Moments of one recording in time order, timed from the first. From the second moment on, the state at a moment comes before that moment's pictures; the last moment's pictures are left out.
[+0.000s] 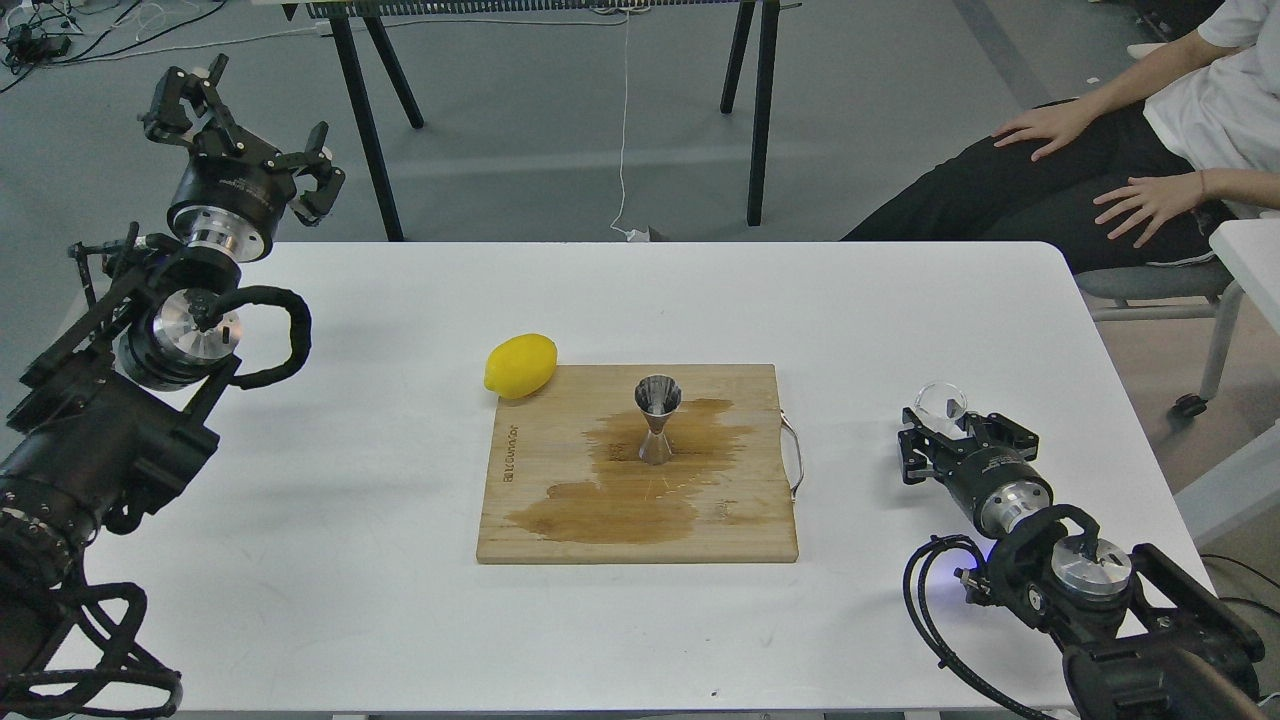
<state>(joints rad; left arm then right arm) -0.85 0.22 -0.85 -0.57 -0.07 -0.24 -0.28 0.13 -0.20 1.20 0.93 0.52 0.11 -0.01</state>
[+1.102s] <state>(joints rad) -0.85 0.23 -0.85 -0.57 -0.07 -0.24 -0.28 0.28 -0.22 1.18 0.89 0.45 0.24 -0.01</state>
